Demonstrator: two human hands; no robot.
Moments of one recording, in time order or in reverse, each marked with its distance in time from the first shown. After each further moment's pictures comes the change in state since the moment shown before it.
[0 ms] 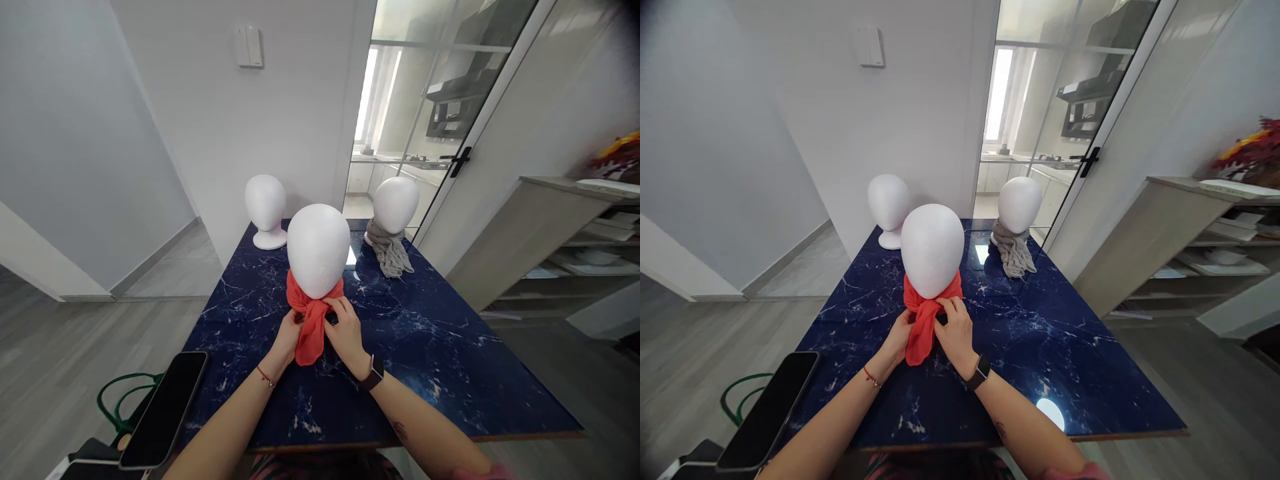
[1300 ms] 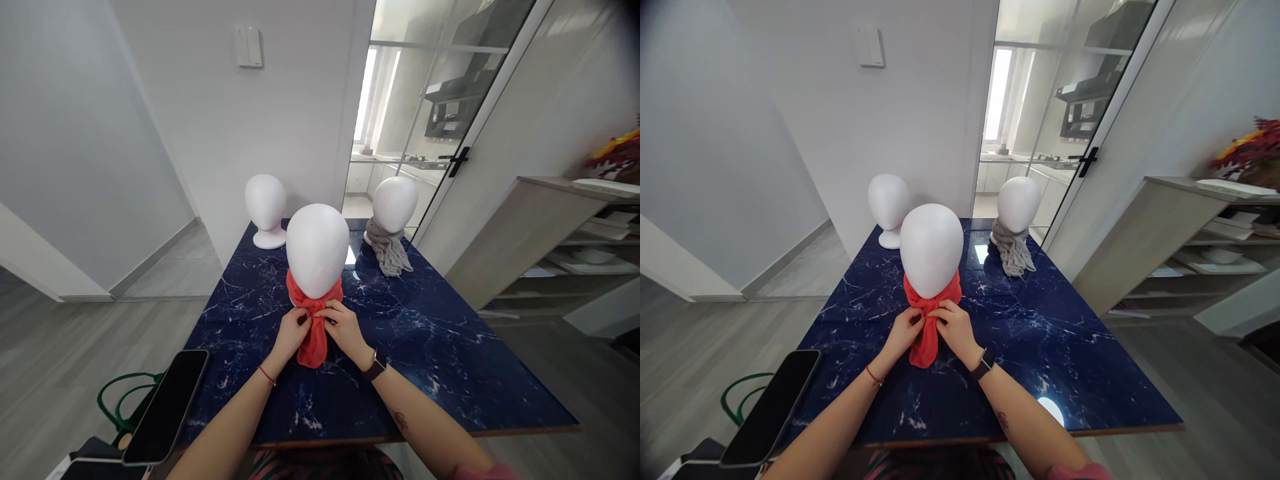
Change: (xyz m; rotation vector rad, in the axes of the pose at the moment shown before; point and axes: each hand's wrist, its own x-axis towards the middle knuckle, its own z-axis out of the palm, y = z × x) left_hand 0.009 -0.001 -0.015 0.916 -0.068 0.428; right_hand 0.003 0.023 0.005 0.184 -0.185 -0.161
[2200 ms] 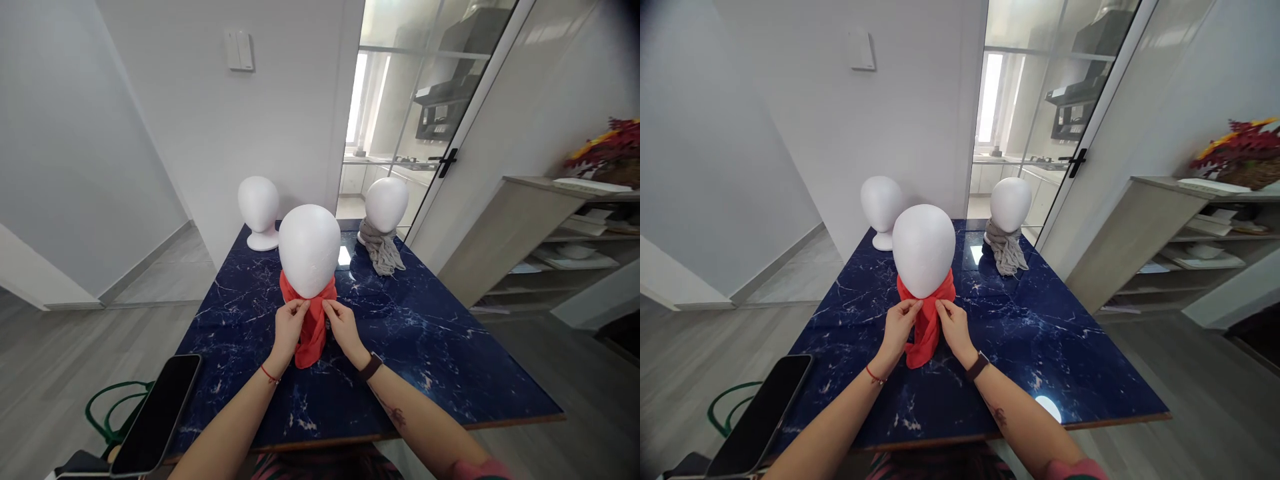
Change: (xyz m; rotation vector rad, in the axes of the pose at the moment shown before) left_hand 0.005 0.037 0.006 -0.407 0.190 -0.147; right_hand 0.002 -0.001 0.000 0.370 0.163 0.412
